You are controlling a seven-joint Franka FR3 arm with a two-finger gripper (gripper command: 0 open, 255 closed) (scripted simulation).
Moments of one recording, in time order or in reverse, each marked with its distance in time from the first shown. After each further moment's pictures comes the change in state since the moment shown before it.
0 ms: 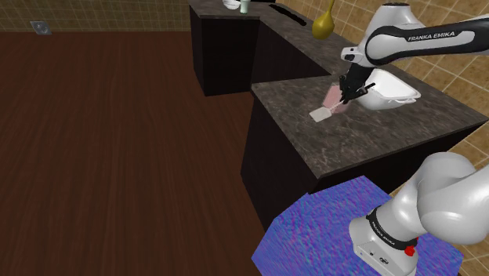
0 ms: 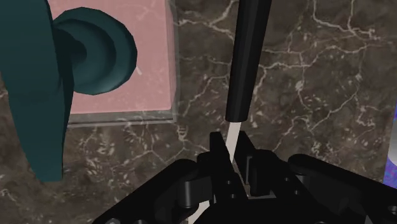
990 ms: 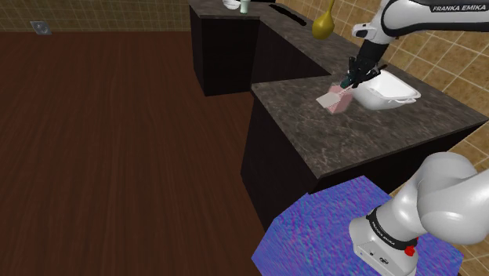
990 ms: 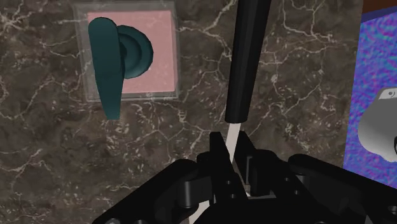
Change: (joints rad) arm 0.001 -0.055 0.057 0.155 0.012 -0.209 -0.002
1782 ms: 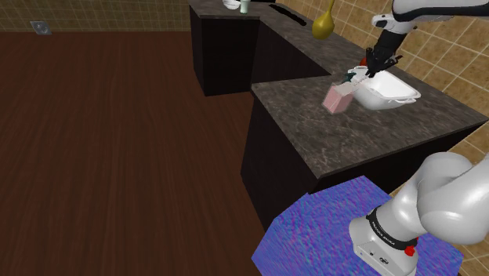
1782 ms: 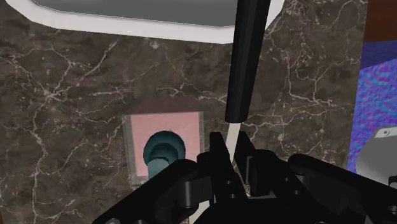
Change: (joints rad) arm -0.003 0.163 -0.198 0.213 0.062 -0.022 -0.252
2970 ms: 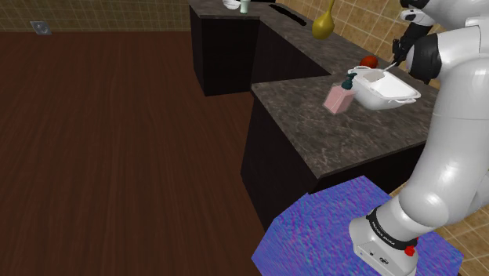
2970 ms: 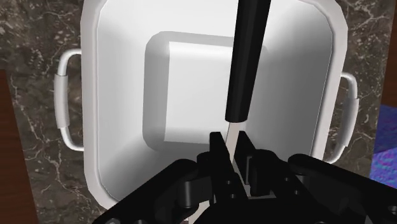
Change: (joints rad) arm -0.537 0.805 -0.135 0.721 0.663 -0.174 -0.682
